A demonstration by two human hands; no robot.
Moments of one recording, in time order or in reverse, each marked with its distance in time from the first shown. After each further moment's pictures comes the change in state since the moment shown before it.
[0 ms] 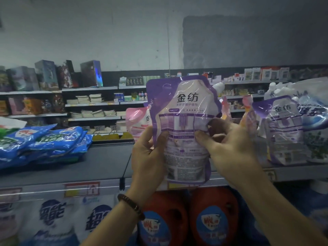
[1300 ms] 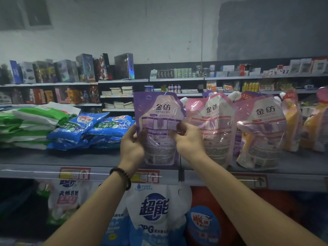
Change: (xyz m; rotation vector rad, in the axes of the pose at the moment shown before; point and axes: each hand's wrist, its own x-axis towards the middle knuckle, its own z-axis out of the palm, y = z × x) left_hand 0.063 -0.050 -0.234 0.139 0.259 -0.141; right_hand 0.030 0.046 0.268 0.098 -0.241 0.127
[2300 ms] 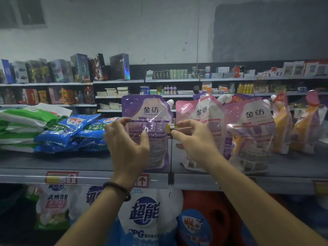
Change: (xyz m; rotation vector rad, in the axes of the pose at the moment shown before) left_hand -0.037 0.040 0.031 0.657 0.285 0.416; right_hand -0.012 -0.022 -0.060 -0.007 -0.047 0.023
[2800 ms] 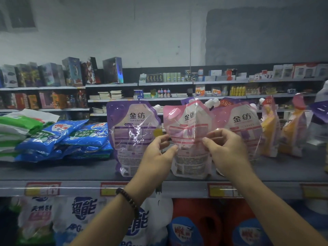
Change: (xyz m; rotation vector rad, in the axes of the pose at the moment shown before) left_hand -0.030 0.064 0.046 -0.441 -0.691 -0.420; right_hand -0.017 0.022 -0.089 -0.203 0.307 0.018
